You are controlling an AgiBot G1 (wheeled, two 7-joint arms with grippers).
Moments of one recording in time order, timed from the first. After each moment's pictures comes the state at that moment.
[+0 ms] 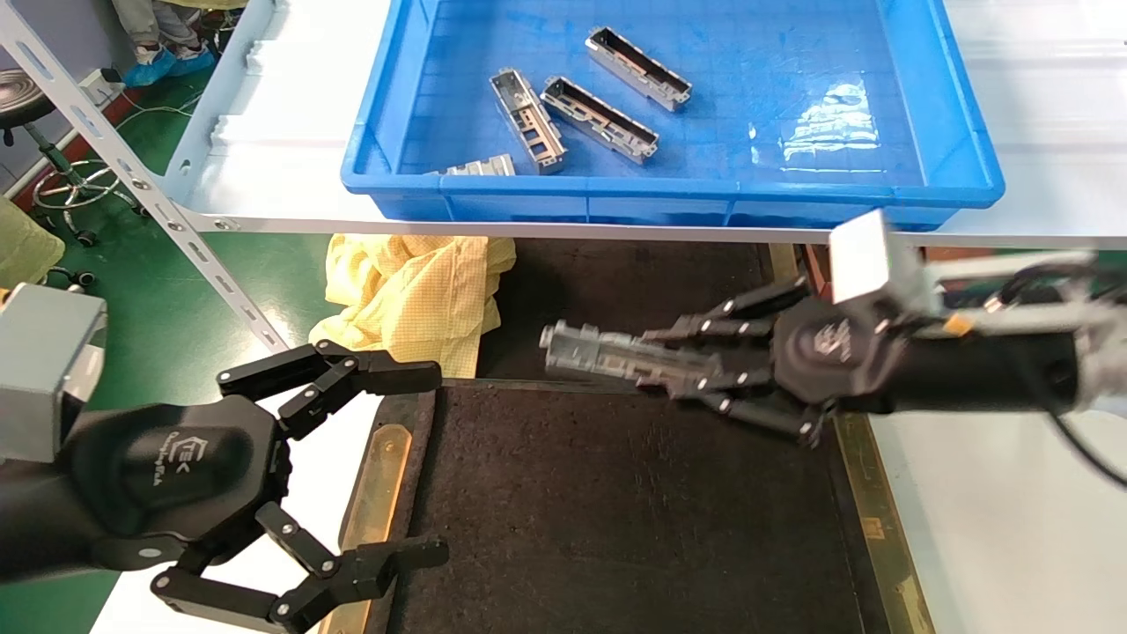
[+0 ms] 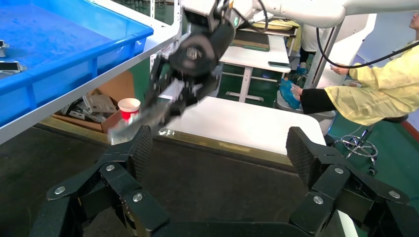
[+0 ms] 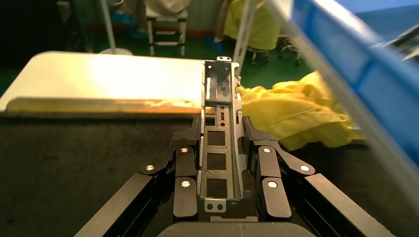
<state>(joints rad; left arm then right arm) -1.10 0.56 0.40 -1.25 0.65 1.44 -0.12 1.68 -0.91 -0.76 0.55 -0.99 -1.58 -0.17</state>
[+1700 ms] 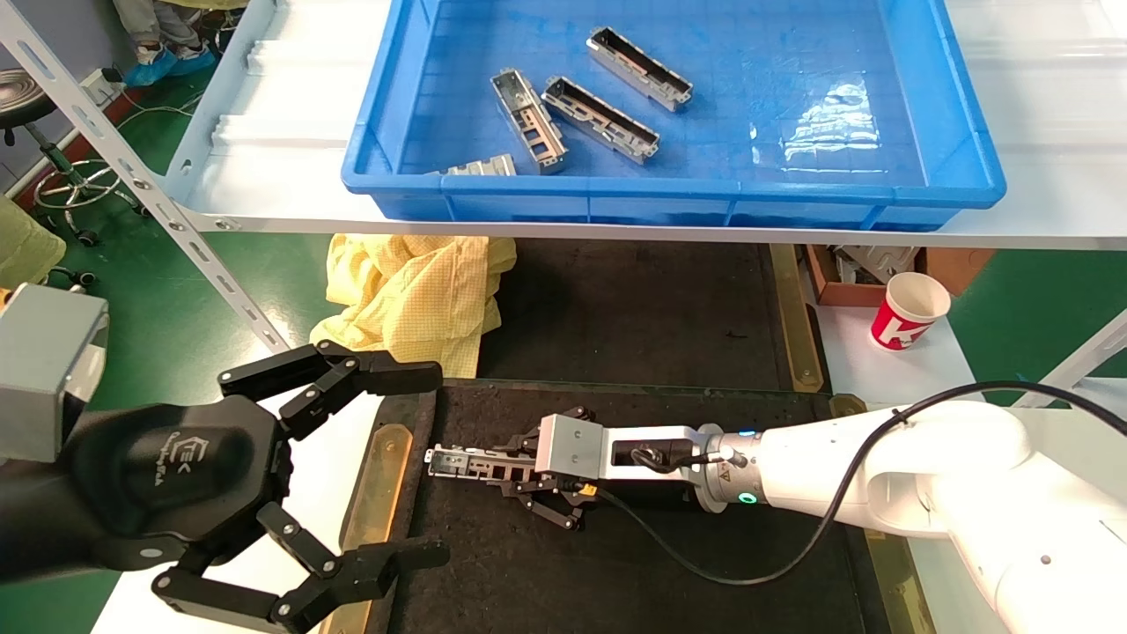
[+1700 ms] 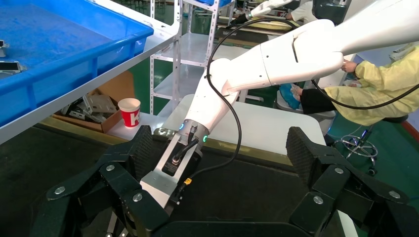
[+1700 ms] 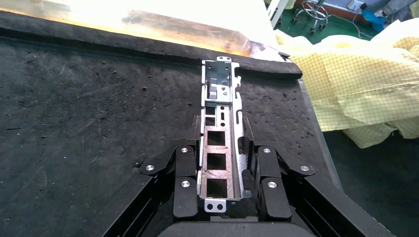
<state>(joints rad) -1.10 0.56 0.40 -1.25 0.65 1.44 -0.12 1.47 -1.36 -0.92 0.25 -1.01 -1.14 -0.65</state>
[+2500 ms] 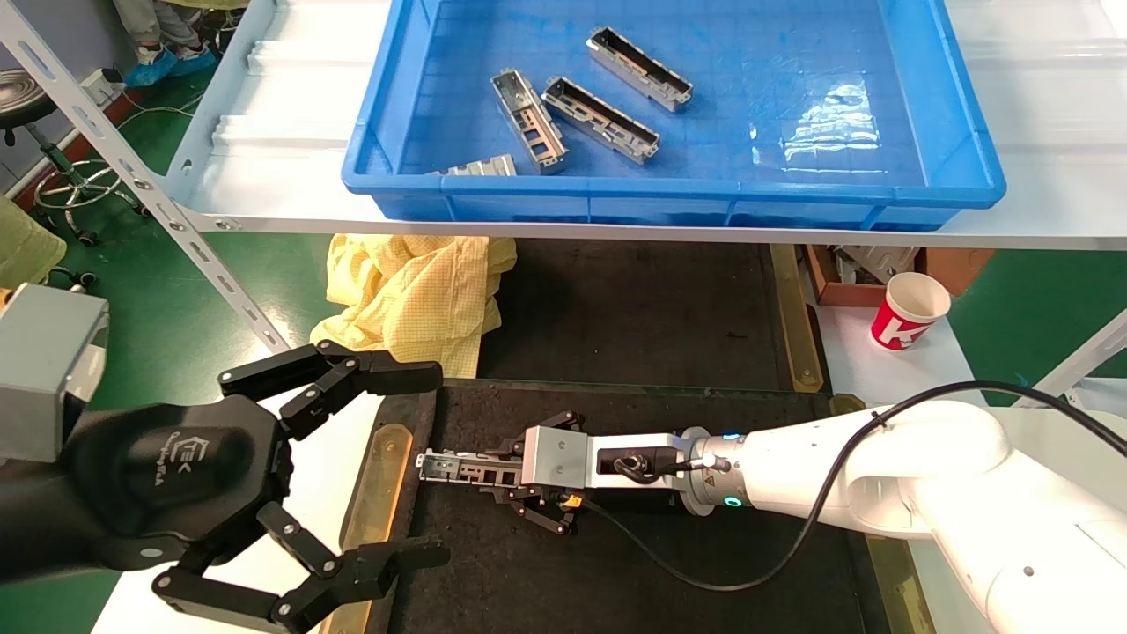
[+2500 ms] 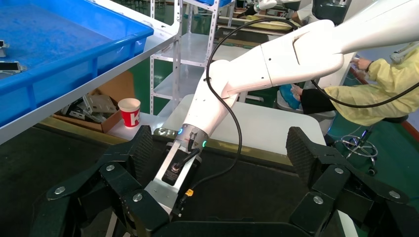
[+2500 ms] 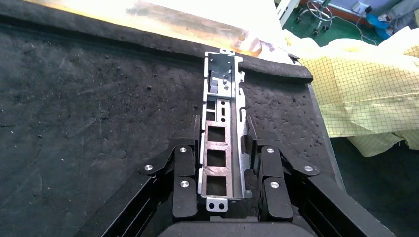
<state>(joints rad) -1.10 0.56 0.40 -1.25 0.65 1.44 -0.12 1.47 -1.36 -1.03 0.31 -0.94 -1.08 -0.65</state>
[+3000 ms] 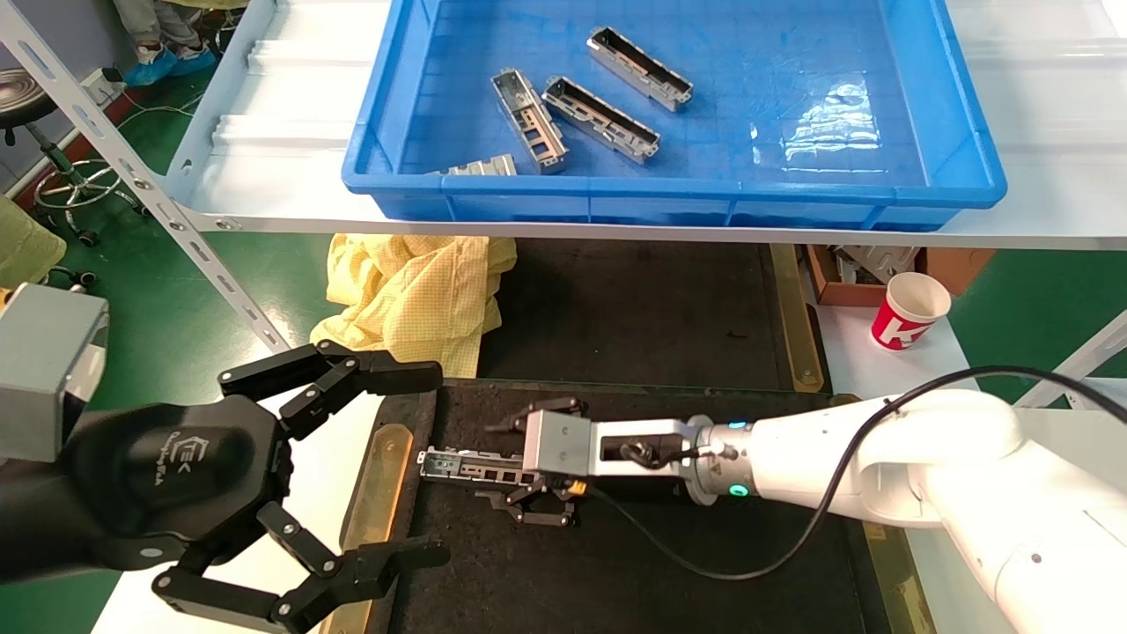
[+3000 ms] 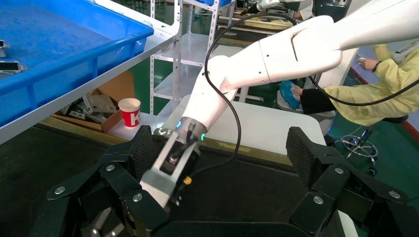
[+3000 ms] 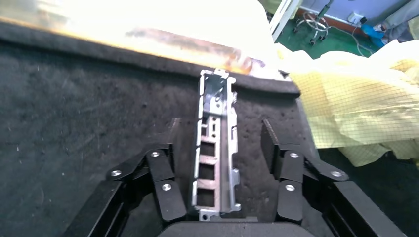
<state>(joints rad) -1.10 0.56 0.40 -1.25 0.65 1.44 -0.12 1.50 -1.35 -1.05 0.27 -0.85 -1.15 -0.65</state>
